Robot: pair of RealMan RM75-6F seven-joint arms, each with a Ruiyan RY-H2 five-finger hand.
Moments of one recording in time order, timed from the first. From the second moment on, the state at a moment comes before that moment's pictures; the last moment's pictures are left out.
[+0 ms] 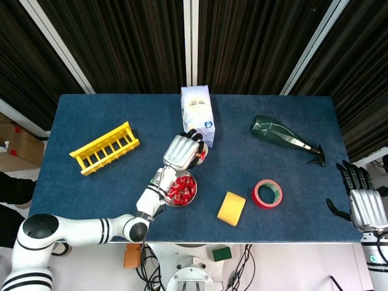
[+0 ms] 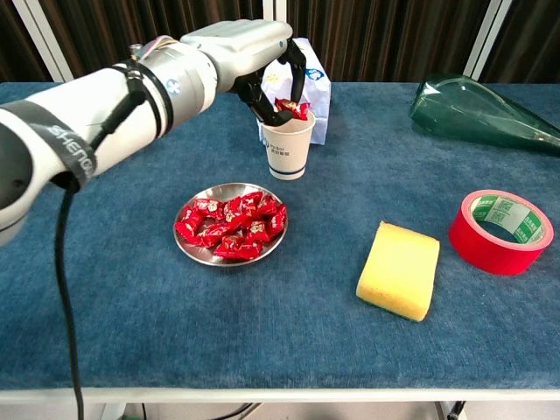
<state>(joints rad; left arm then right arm) -1.01 -1.81 -0.37 -1.41 0.91 1.02 0.66 0.09 -1.11 0.07 -1.59 -1.49 1.45 0.07</state>
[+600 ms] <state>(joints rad) -1.06 -1.84 -0.37 -1.33 0.84 1.02 0.67 0.09 -1.10 0.07 -1.59 -1.50 1.46 0.10</state>
